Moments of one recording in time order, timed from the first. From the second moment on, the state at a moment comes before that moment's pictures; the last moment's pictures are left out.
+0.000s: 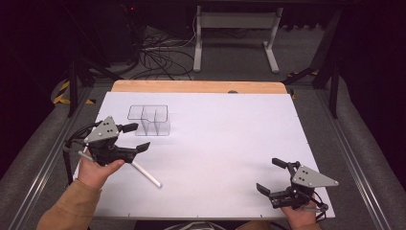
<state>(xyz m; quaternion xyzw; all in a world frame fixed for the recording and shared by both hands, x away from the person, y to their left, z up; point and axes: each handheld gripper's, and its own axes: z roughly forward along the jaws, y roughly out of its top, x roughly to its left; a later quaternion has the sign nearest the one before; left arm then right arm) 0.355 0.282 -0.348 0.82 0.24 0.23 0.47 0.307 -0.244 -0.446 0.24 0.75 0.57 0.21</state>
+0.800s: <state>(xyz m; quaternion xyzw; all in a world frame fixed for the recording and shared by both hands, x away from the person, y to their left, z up) 0.416 0.268 -0.332 0.87 0.22 0.23 0.37 0.308 -0.245 -0.448 0.24 0.76 0.58 0.21</state>
